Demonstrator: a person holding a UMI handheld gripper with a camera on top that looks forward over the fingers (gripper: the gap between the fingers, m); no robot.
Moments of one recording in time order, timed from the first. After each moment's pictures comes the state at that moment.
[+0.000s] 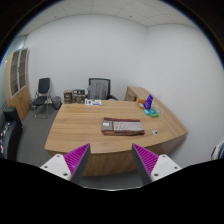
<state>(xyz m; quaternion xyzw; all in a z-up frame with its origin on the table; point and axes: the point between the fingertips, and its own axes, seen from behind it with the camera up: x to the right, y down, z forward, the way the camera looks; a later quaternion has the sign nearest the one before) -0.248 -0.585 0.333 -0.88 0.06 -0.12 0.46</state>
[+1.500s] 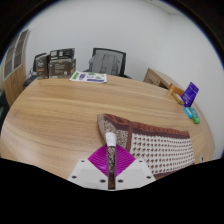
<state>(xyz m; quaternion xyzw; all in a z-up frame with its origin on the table) -0.147 -0.145 -0.005 -0.92 0.00 -0.11 0.39</state>
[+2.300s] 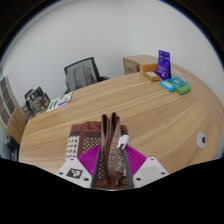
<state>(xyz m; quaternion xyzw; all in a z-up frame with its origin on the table) 0.007 -0.176 0.031 -0.90 0.16 0.03 0.40</state>
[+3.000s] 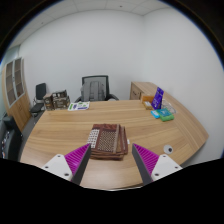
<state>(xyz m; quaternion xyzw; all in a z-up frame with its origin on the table) -0.037 -0.333 0.201 -0.88 0.06 -0.04 0.47</state>
